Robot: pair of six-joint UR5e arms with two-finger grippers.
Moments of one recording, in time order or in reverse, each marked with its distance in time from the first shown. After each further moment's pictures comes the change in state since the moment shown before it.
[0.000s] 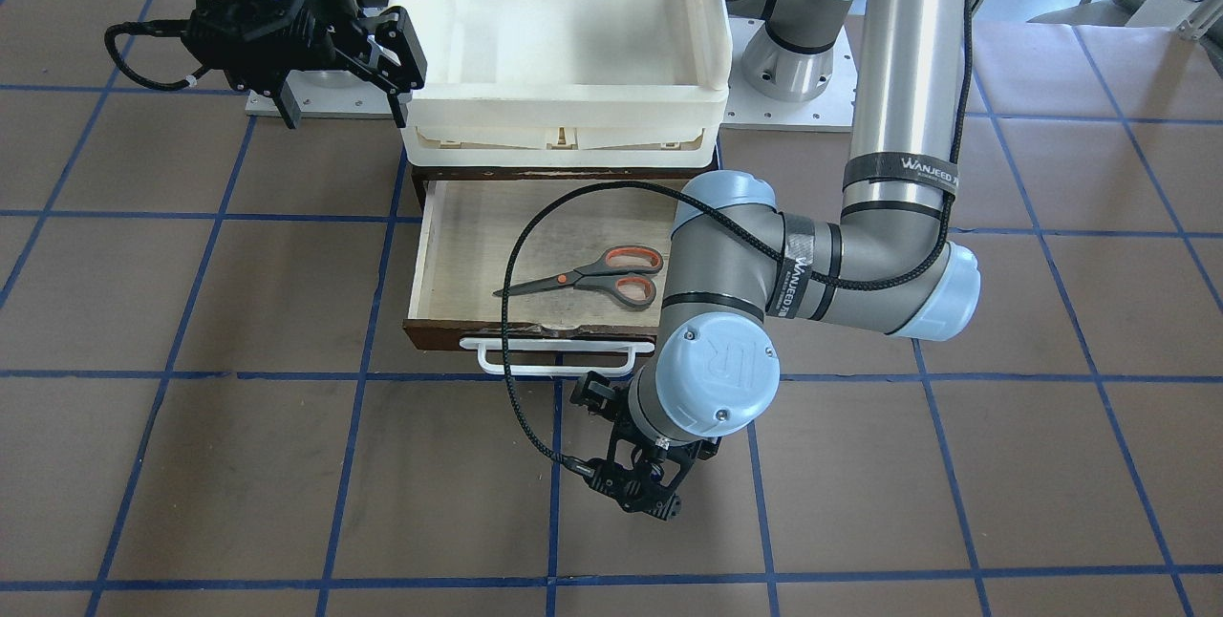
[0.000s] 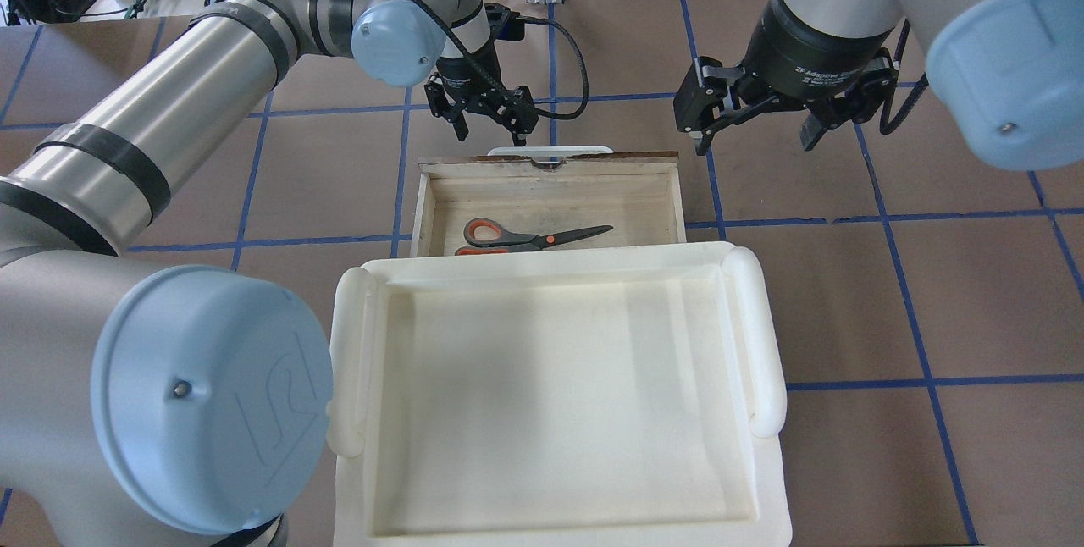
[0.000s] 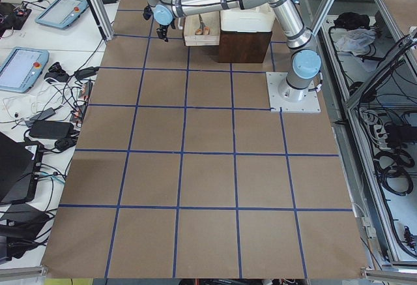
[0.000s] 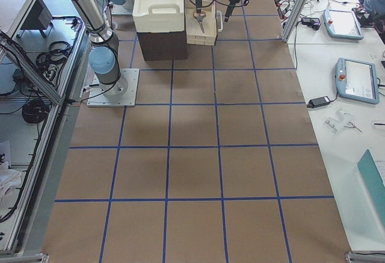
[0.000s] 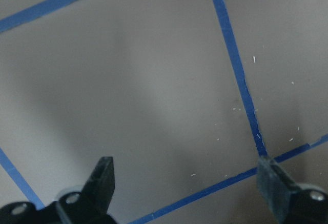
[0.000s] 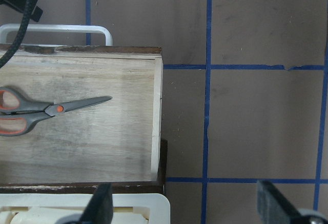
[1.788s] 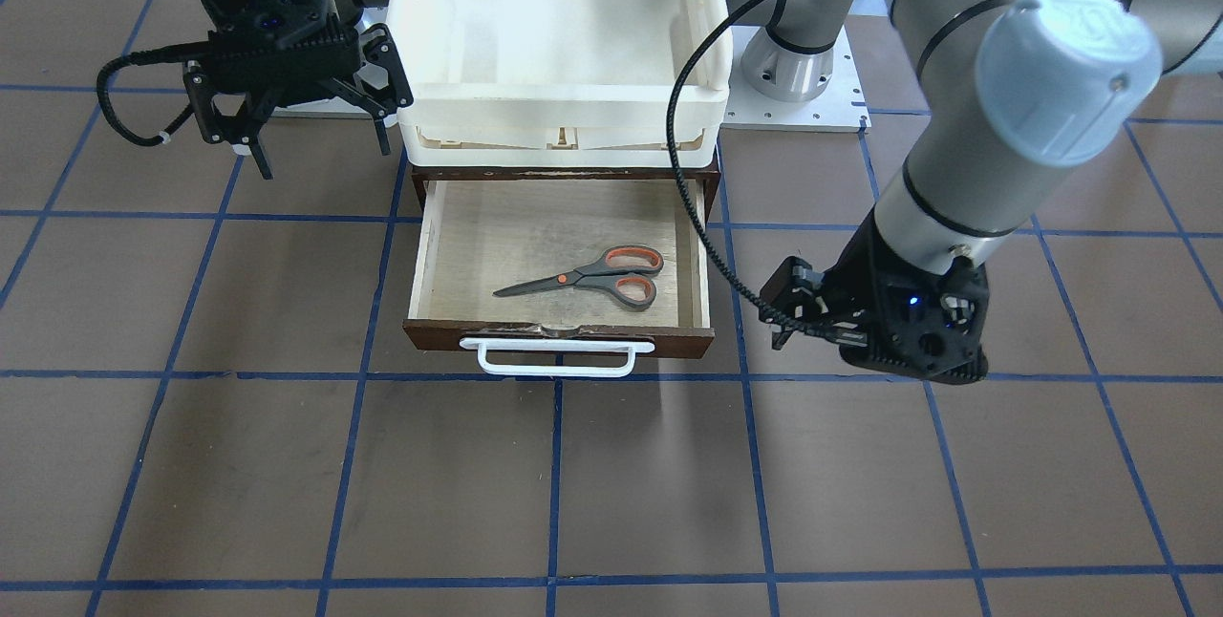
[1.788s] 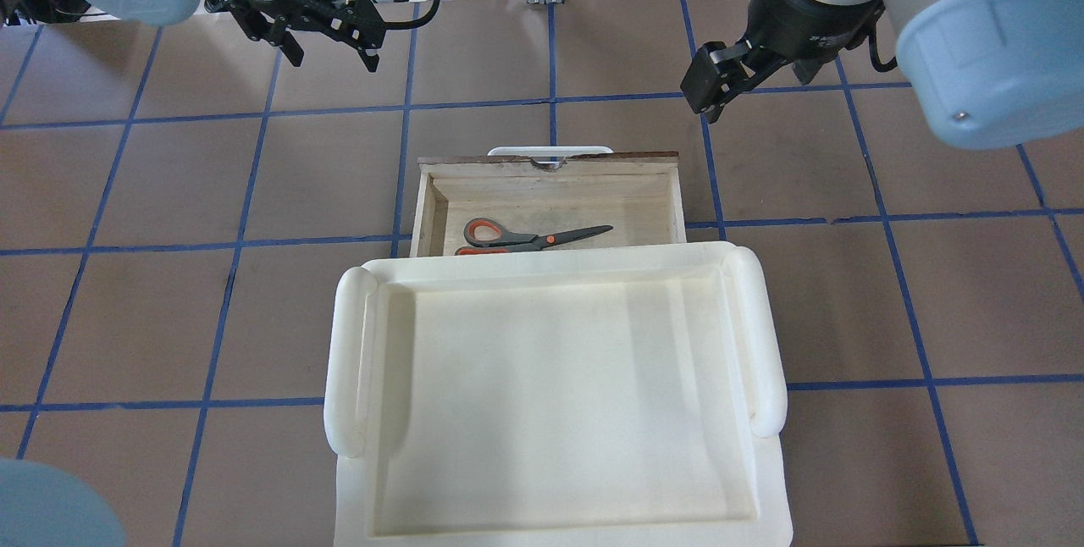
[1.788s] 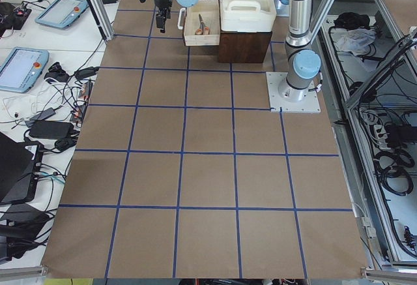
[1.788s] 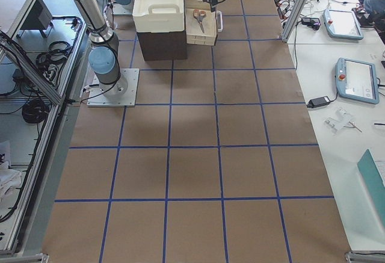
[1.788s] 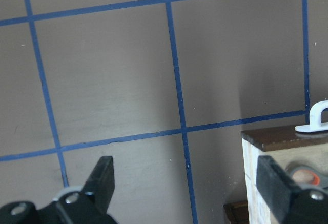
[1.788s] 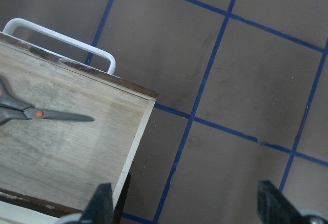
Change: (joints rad) left arm 0.172 0.323 -0.094 0.010 0.083 -0.024; right arm -0.003 0.034 -0.030 -0.094 -0.062 -0.290
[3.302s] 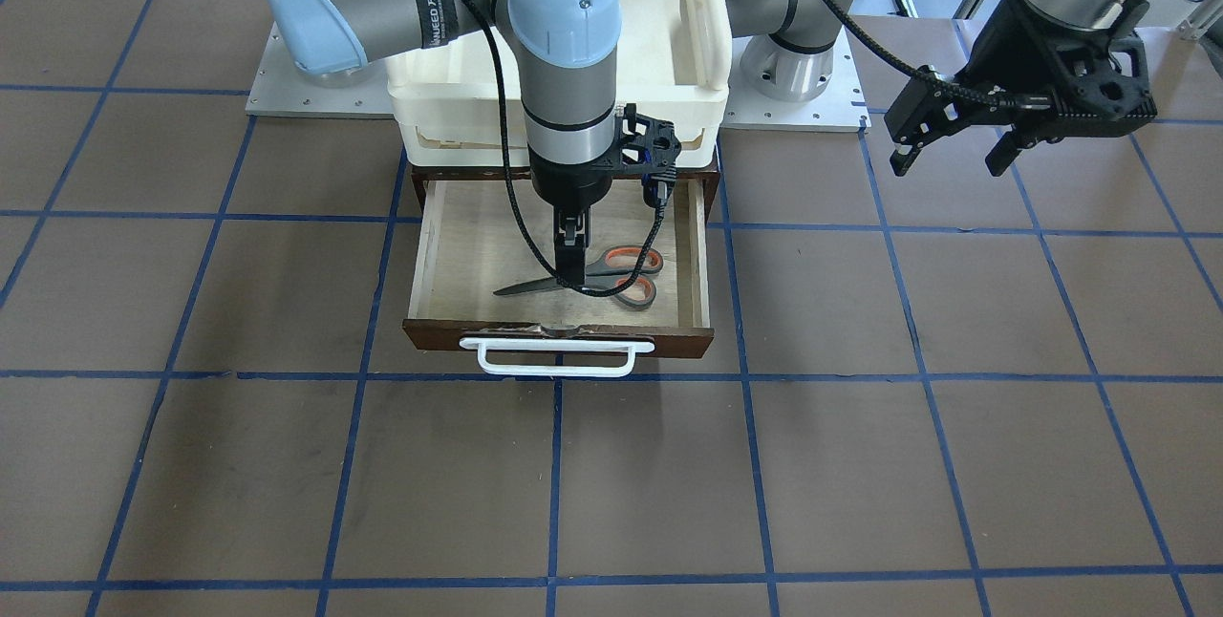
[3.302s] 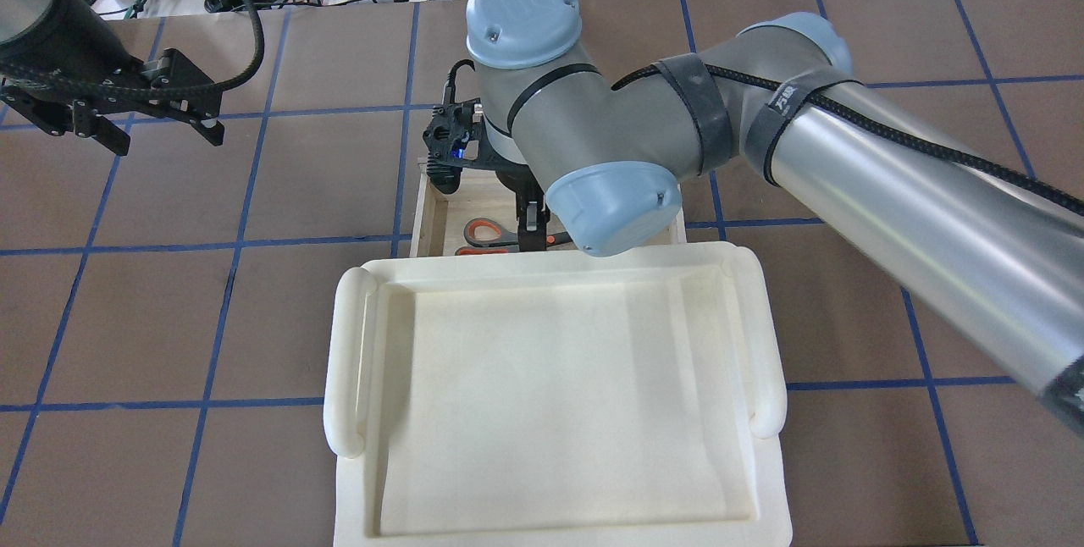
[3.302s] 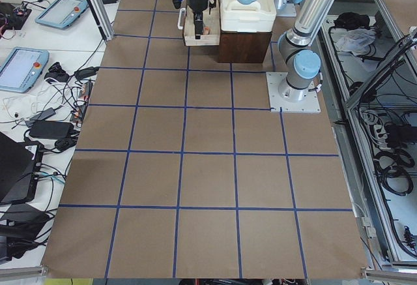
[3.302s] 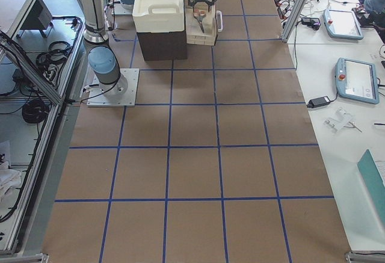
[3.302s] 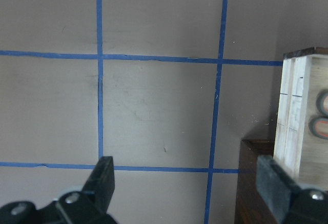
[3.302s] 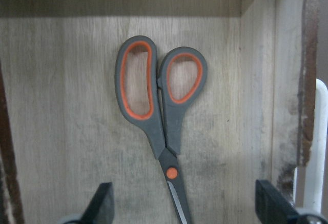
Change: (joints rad) left arm 0.244 0.410 -0.265 -0.157 0.016 -0.009; right arm 0.342 0.311 0.054 -0.285 0.045 -0.869
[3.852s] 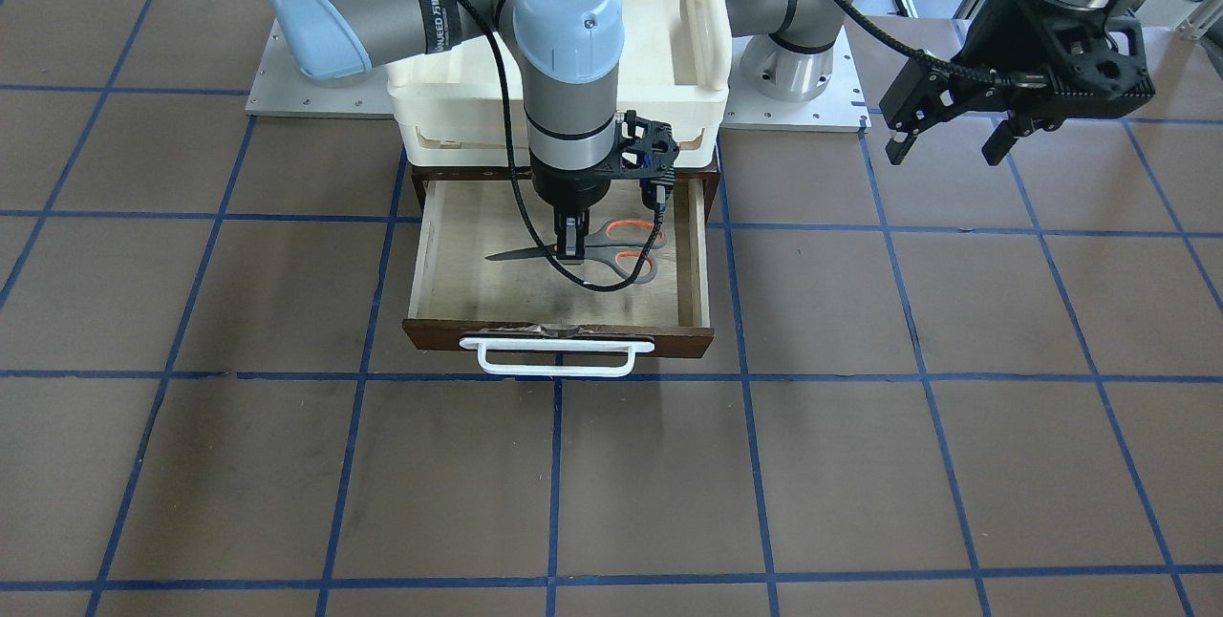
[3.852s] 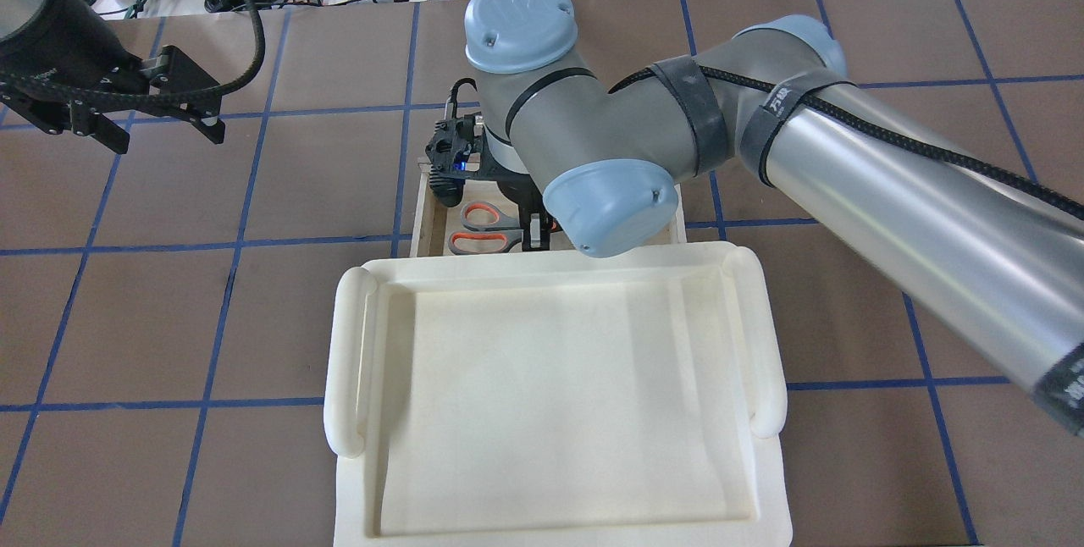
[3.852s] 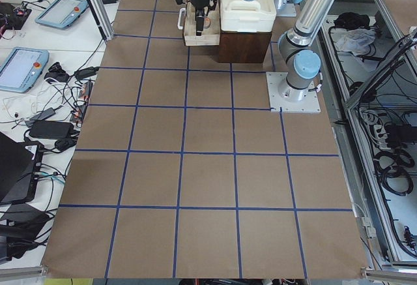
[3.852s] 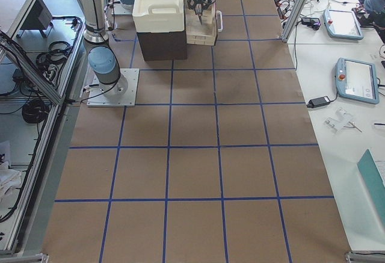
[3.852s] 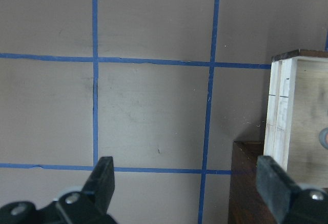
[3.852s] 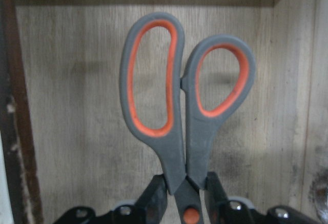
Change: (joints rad) left arm -0.005 0.025 -0.009 0.000 -0.005 0.001; right arm 0.008 0.015 0.004 0.045 0.013 -0.026
